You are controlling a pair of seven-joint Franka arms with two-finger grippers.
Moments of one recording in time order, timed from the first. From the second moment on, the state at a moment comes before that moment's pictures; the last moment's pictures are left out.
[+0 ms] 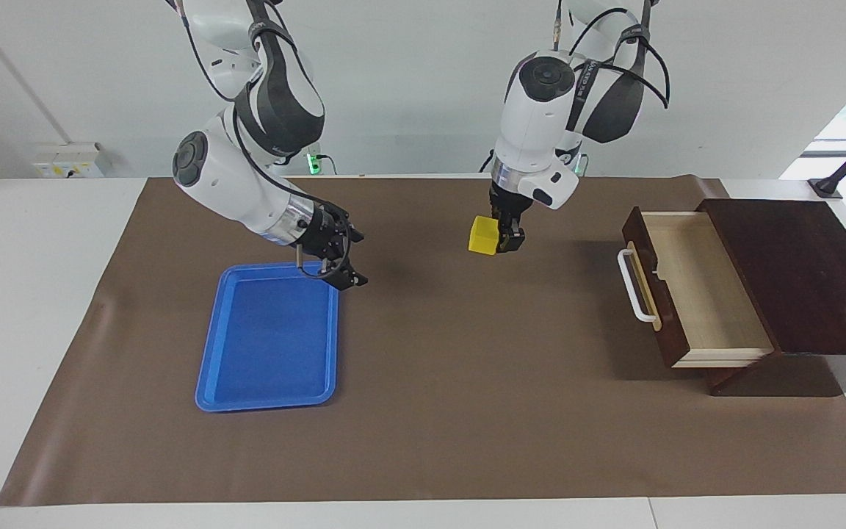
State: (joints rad) left arm -0.53 0.13 -0.04 -1.70 -0.04 1.82 -2.14; right arm 0.24 0.22 0.01 -1.72 0.63 1.89 1.54
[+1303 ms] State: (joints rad) left arm -0.53 0.15 -0.03 -1.72 -0.03 1.89 -2.28; right arm 0.36 0.17 0.01 -1.86 0.75 2.09 1.64
